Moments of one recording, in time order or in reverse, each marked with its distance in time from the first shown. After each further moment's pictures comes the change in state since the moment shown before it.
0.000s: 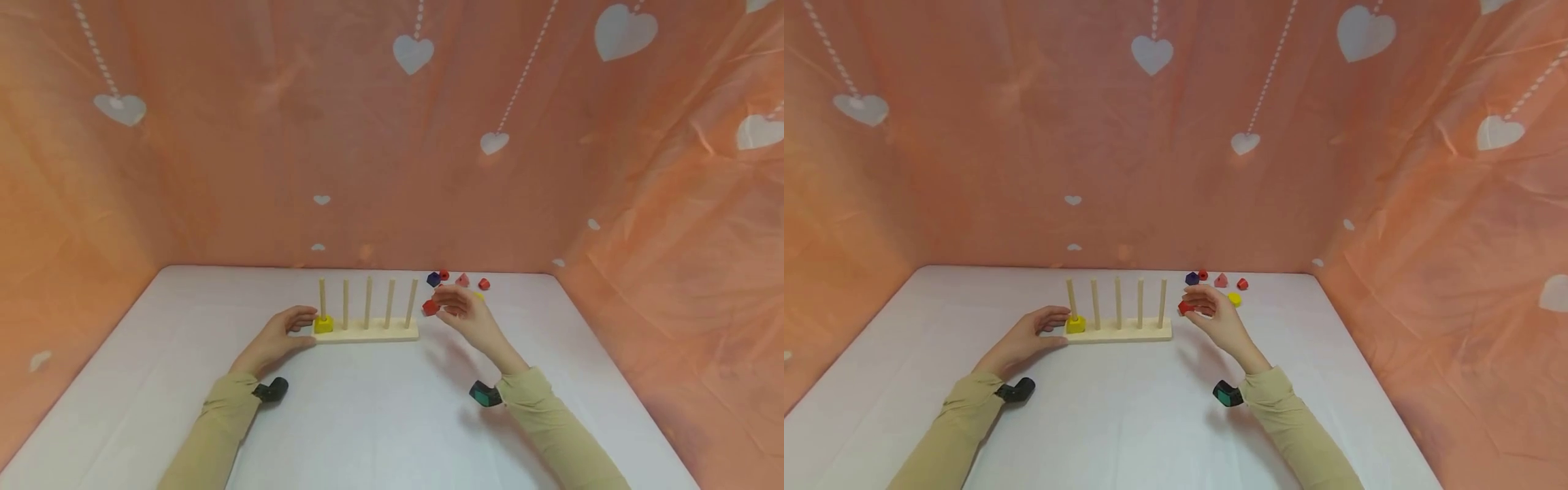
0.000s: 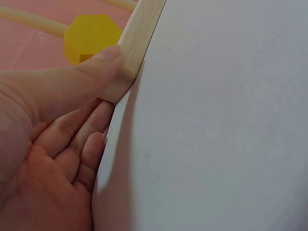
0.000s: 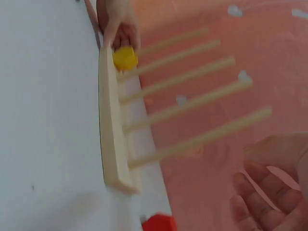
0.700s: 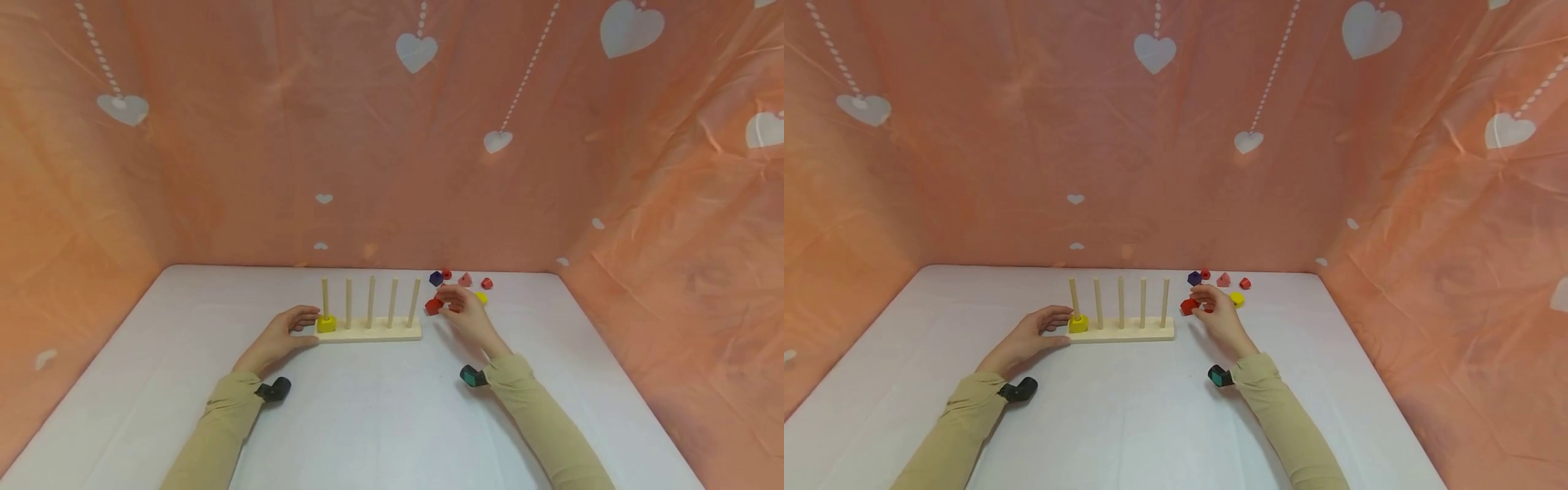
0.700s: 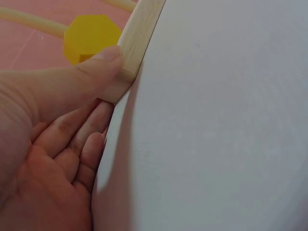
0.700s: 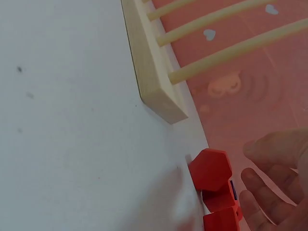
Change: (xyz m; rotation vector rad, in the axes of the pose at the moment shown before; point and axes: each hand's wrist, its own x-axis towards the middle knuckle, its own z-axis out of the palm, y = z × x) left_hand 0.001 0.001 -0.001 0.025 -0.002 0.000; right_hand 0.027 0.074 -0.002 -0.143 0.082 0.145
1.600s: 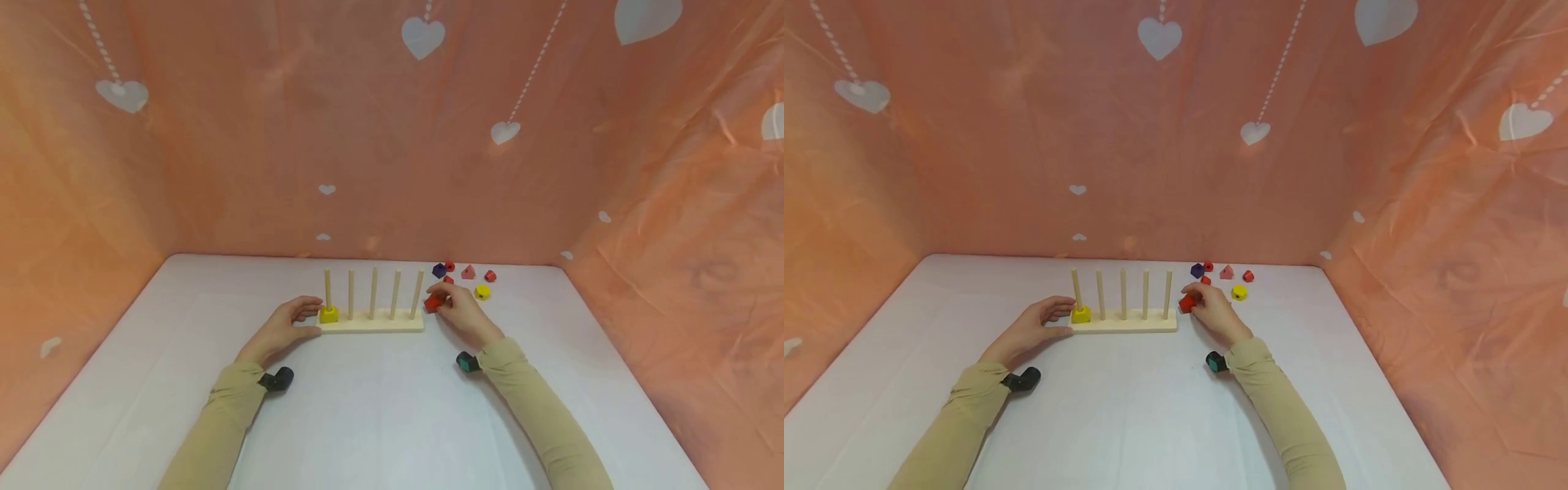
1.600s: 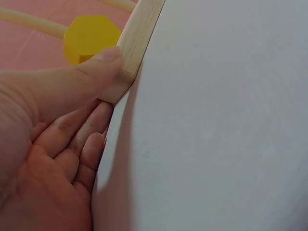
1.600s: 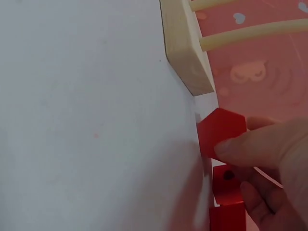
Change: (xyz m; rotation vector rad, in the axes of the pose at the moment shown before) left_hand 0.002 0.000 -0.002 -0.052 -0.023 -0.003; right_hand 0.015 0.005 0.010 -0.279 -0.157 -0.044
